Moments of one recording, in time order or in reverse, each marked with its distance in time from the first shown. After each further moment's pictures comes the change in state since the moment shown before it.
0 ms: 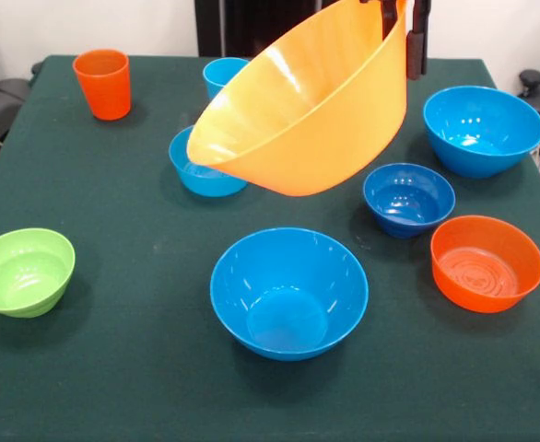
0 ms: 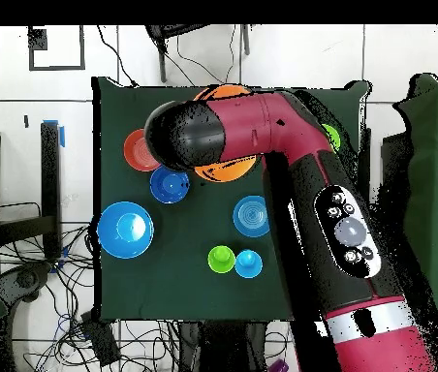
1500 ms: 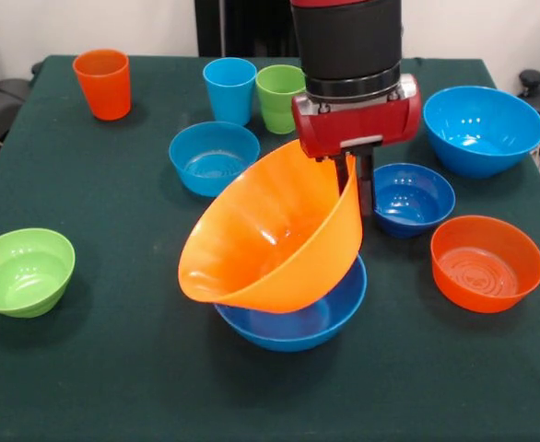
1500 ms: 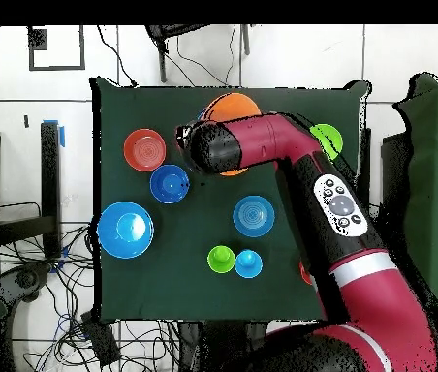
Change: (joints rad) arm -0.066 0.260 0.049 -0.033 -0.220 -0.215 0.000
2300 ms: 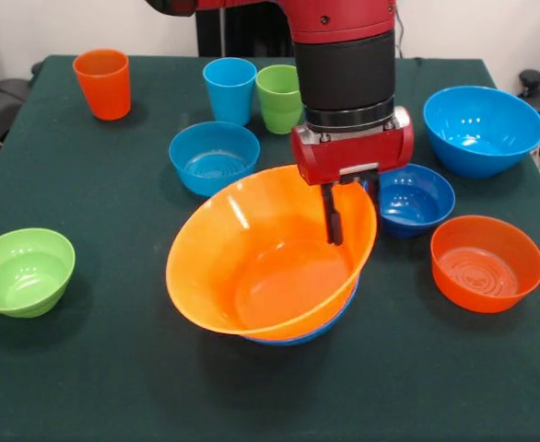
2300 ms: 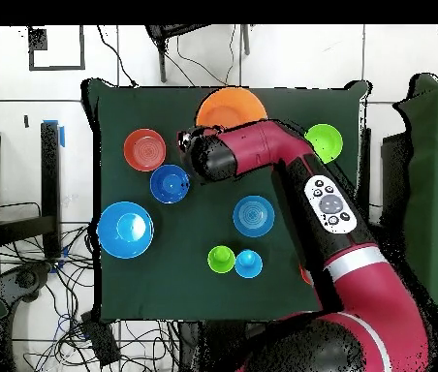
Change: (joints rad) arm 0.006 0.045 0.000 0.000 -0.117 -0.088 0.000
